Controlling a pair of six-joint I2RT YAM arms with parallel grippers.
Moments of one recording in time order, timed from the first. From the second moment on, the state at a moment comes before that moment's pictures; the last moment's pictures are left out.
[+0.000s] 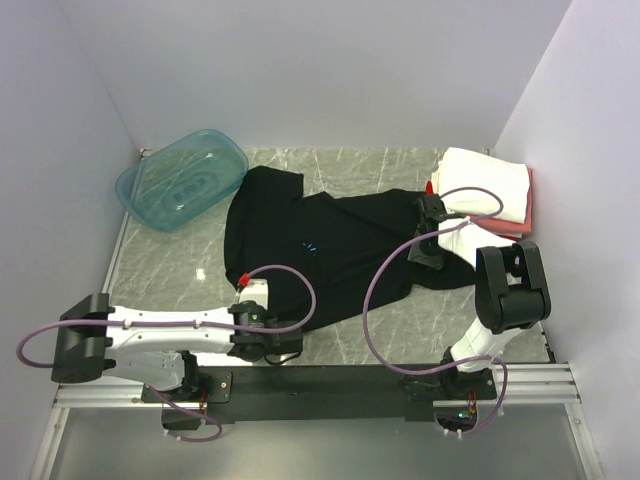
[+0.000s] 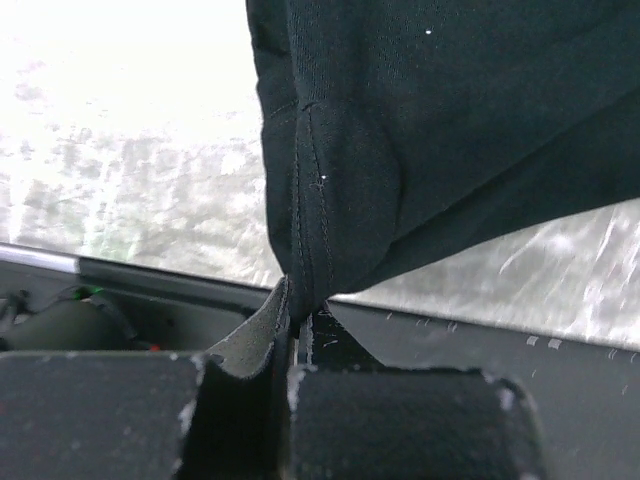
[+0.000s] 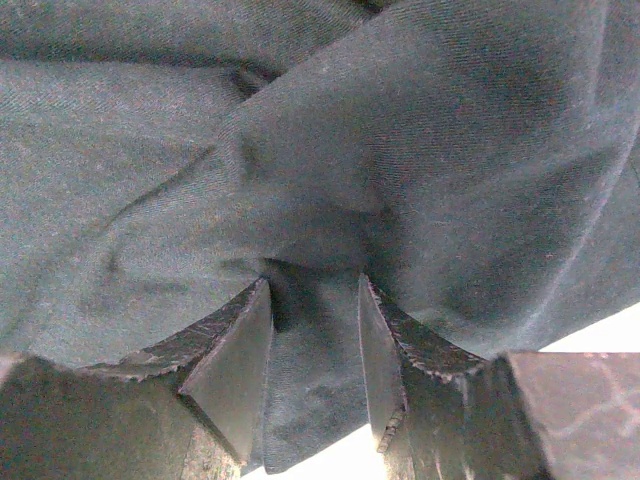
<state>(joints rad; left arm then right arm) -1.38 1.28 0.81 -1.22 -0.56 -1.49 0.14 1.66 0.95 -0.56 0.23 0.49</state>
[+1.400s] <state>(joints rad) -1.39 1.17 0.94 -1.09 -0.37 -1.07 0.14 1.67 0.96 -0.57 0.27 0.49</state>
